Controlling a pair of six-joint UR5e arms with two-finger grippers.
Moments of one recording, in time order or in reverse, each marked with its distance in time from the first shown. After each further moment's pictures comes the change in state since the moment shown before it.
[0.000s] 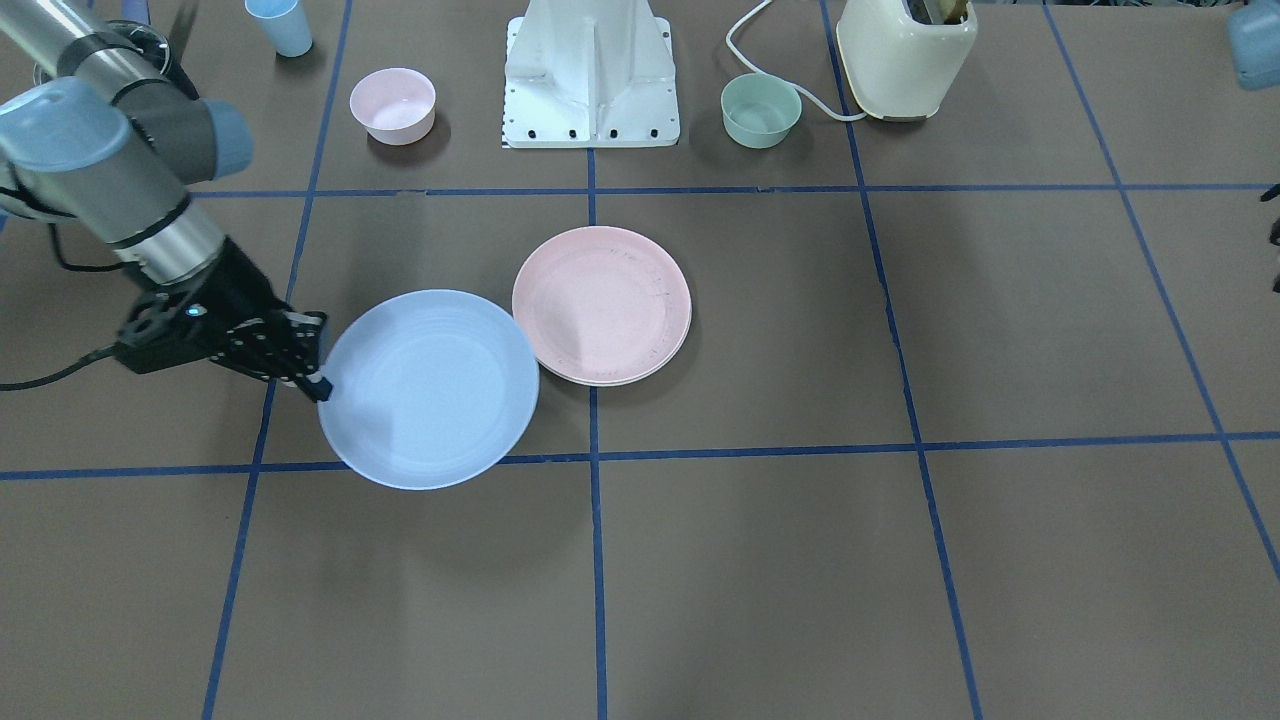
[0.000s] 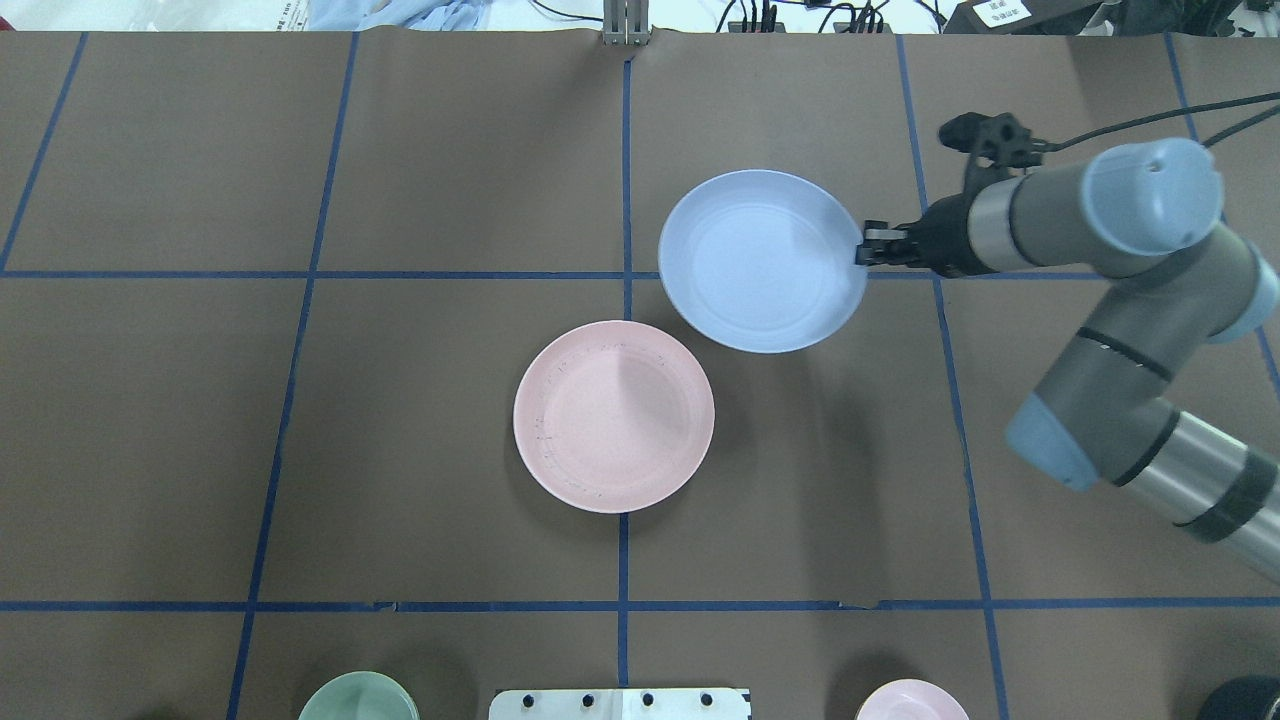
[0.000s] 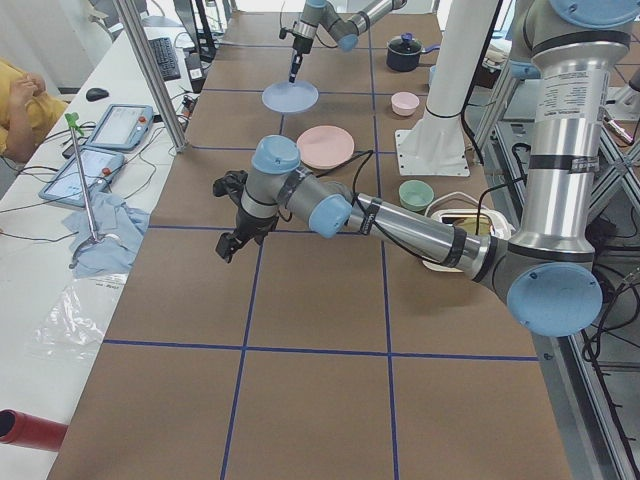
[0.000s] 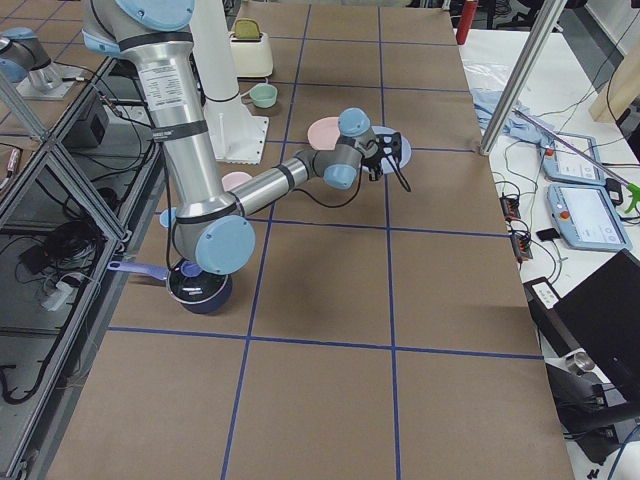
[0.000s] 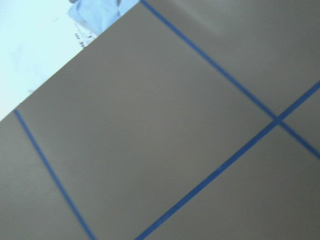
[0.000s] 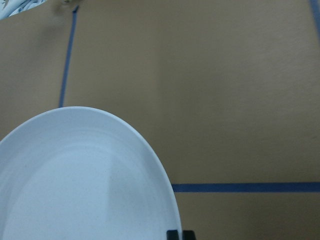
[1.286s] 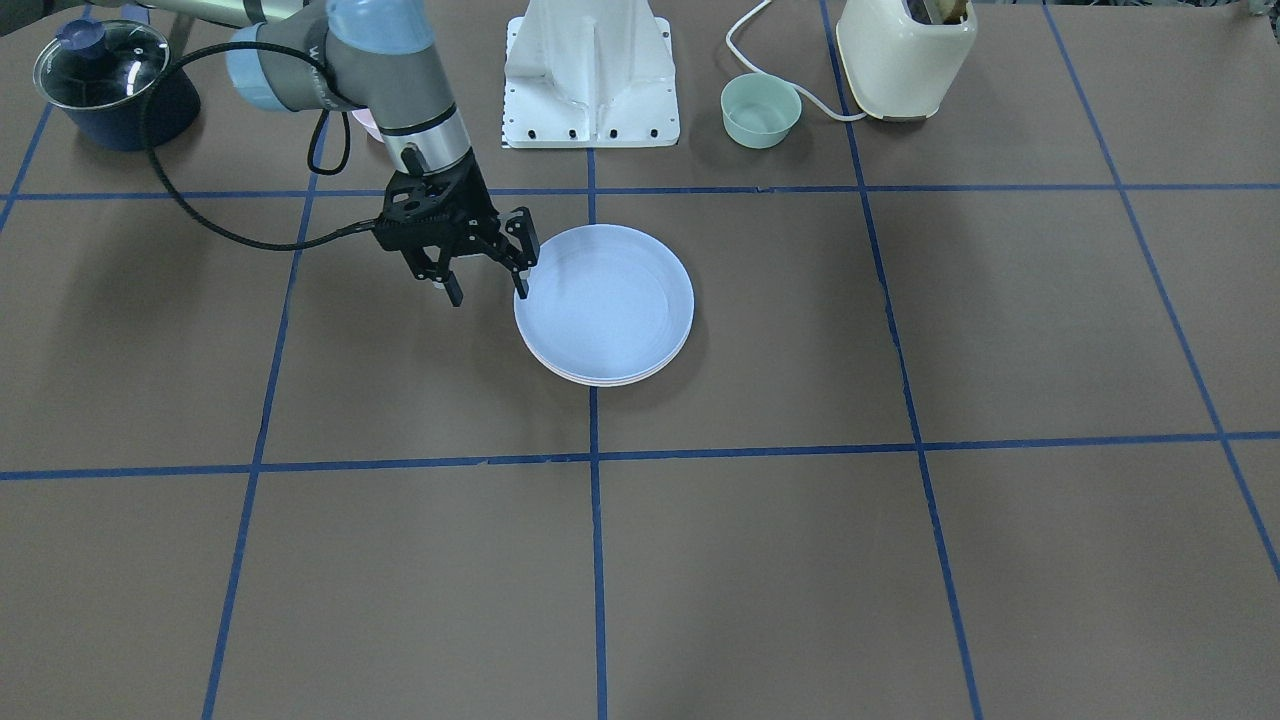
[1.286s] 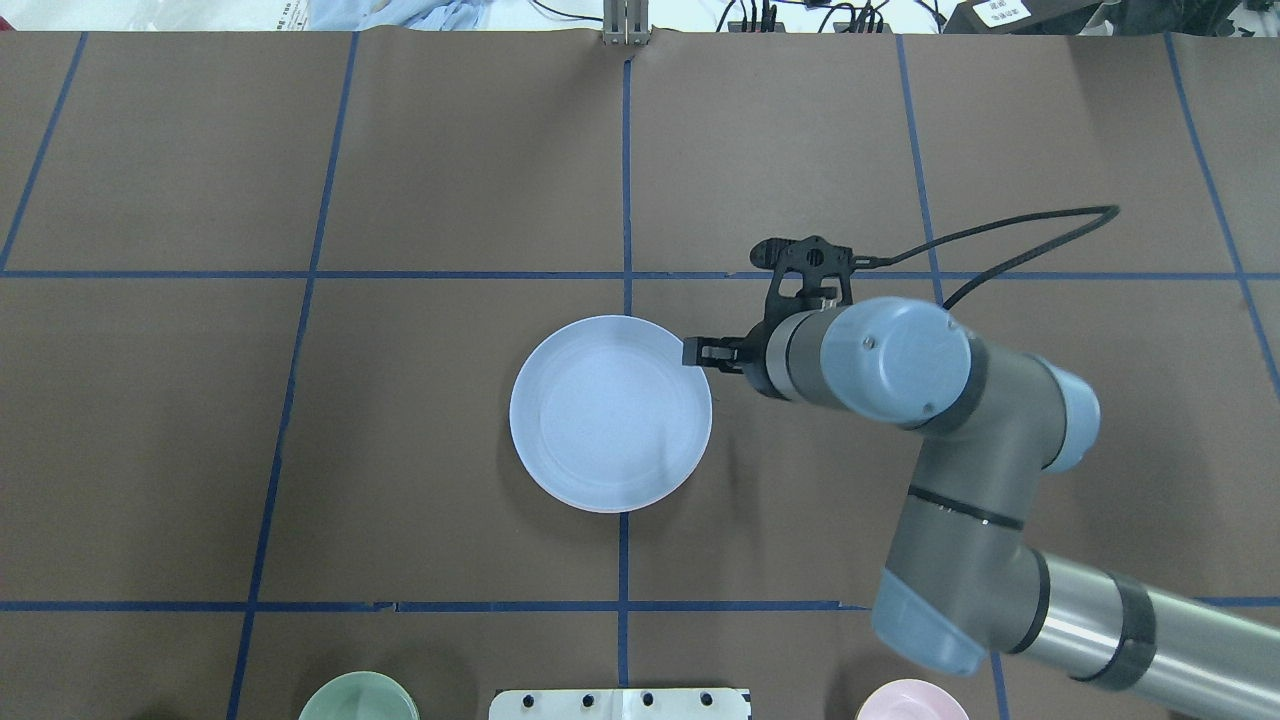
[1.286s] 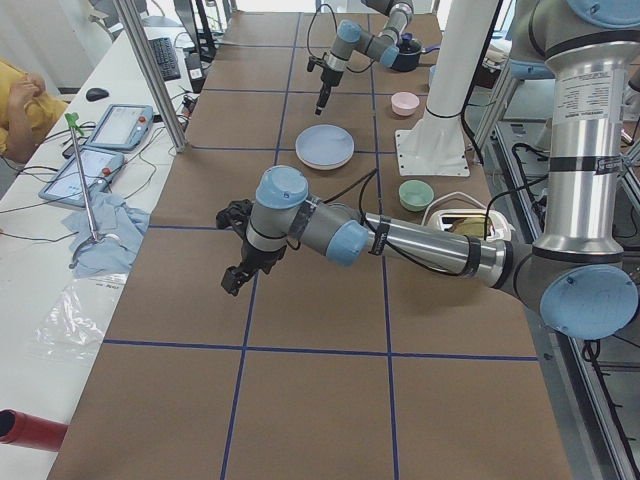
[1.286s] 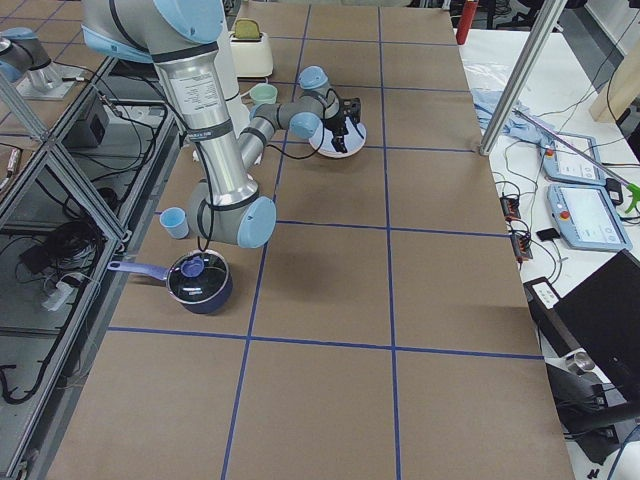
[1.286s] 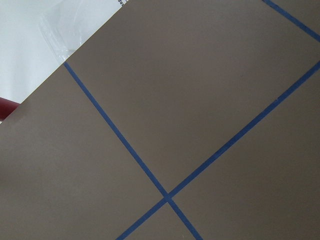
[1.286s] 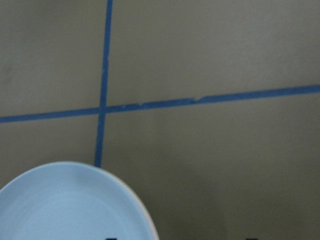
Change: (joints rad) left arm -0.044 0.075 0.032 -0.011 -0.026 0.048; right arm -0.226 0.112 0.161 -0.417 -0.228 0.030
